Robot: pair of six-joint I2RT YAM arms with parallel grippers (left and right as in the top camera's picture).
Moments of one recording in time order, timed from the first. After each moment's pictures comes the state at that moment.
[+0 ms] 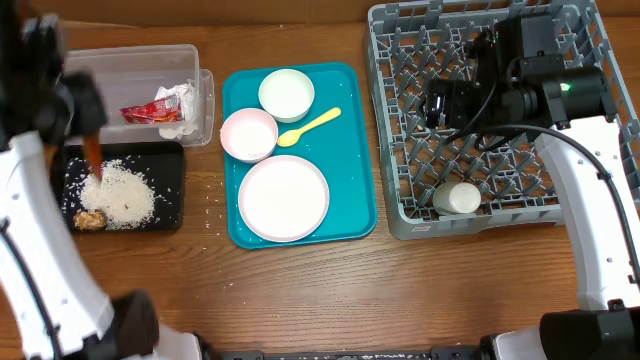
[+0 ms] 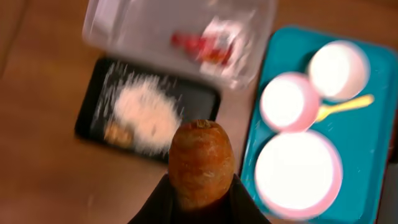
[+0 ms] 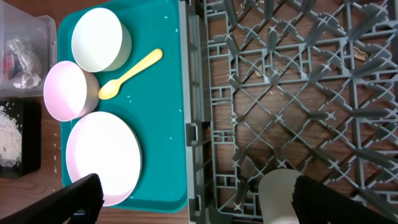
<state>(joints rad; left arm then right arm) 0.32 1.68 2.27 -1.68 0.02 -0.07 0.14 1.63 1.73 -1.19 -0.24 0.23</state>
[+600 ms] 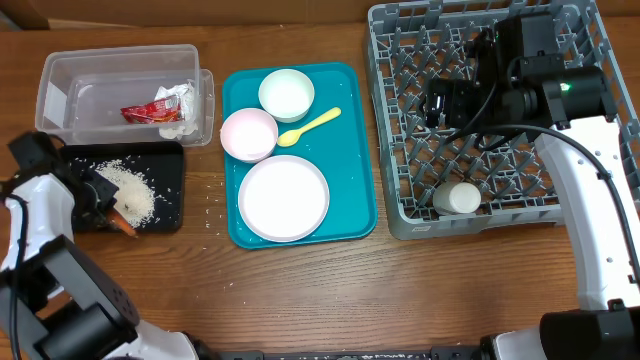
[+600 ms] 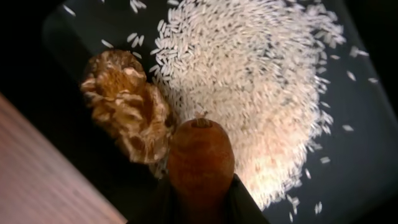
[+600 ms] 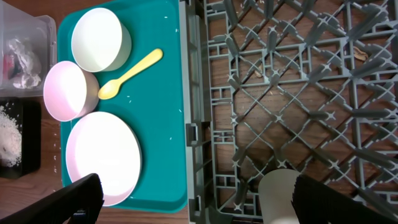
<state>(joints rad) 0.60 1.77 1.18 -0.72 -0.01 -0.42 0.14 1.63 1.73 -1.19 -0.24 0.23</state>
